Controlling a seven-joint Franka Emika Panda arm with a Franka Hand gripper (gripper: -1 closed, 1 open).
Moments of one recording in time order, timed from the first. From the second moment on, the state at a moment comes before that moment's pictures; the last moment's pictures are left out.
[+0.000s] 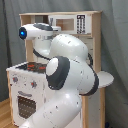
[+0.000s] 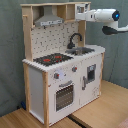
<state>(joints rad) -1.35 0.76 2.29 -2.03 -2.03 2.16 -0.92</state>
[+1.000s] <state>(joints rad) -1.34 0.78 2.35 -2.06 -2.02 2.09 -0.93</state>
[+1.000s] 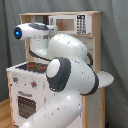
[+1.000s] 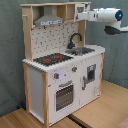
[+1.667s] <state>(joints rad) -1.34 0.77 2.46 -2.08 -2.09 1.95 -0.96</state>
